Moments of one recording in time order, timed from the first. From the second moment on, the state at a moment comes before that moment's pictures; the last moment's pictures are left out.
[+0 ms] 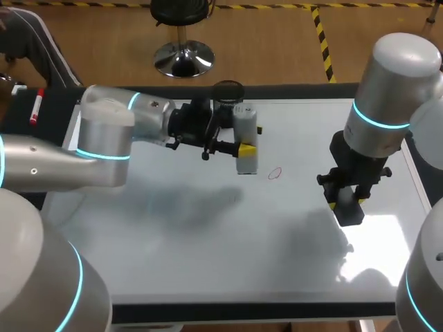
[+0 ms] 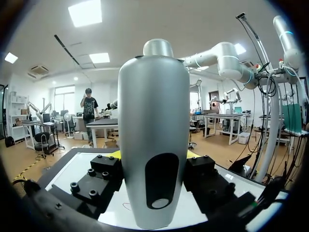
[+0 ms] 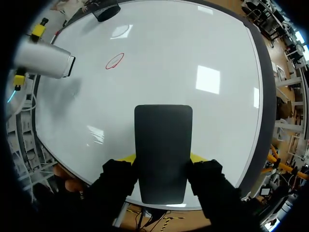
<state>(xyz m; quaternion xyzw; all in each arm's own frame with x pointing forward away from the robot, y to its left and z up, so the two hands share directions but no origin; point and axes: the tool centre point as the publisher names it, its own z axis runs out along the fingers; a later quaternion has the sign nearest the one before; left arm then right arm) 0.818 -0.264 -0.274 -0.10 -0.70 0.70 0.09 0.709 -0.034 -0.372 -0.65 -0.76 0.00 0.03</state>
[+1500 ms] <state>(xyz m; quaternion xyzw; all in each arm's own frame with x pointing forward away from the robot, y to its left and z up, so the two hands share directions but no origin) 0.836 -0.314 -0.315 -0.08 -0.69 0.71 0.09 0.709 -0.034 -0.372 -0.65 -0.76 0.00 0.03</state>
